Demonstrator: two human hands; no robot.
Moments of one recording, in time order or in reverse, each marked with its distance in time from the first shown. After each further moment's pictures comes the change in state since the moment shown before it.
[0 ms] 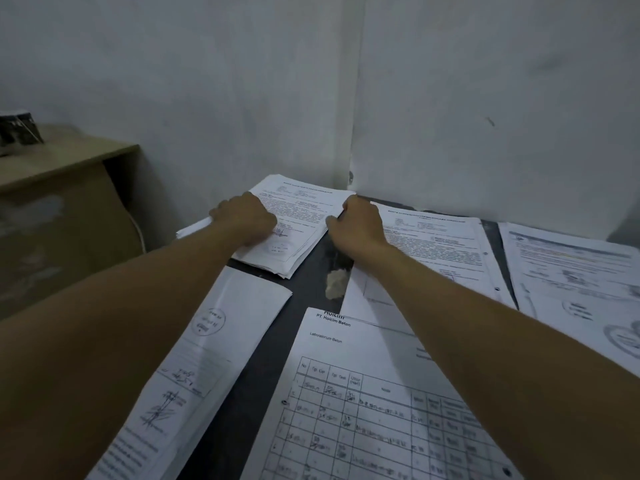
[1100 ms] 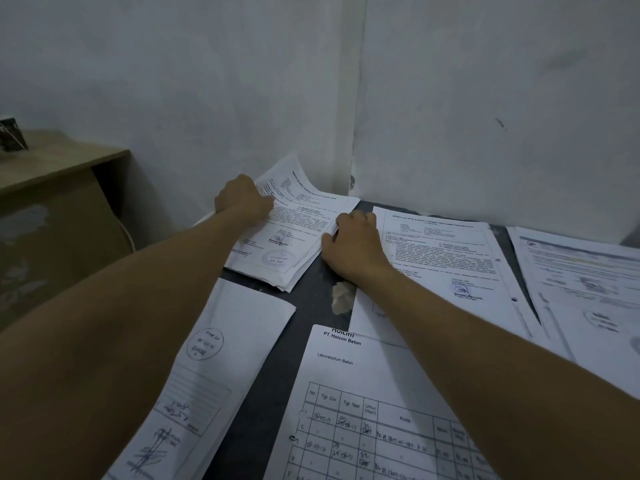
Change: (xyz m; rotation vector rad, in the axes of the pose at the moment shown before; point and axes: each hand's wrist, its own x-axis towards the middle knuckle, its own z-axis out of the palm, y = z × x) left_hand 0.058 0.004 -0.001 -0.352 0.157 -0.008; right_hand -0.007 0.009 0.019 -0.221 -0.001 -0.138
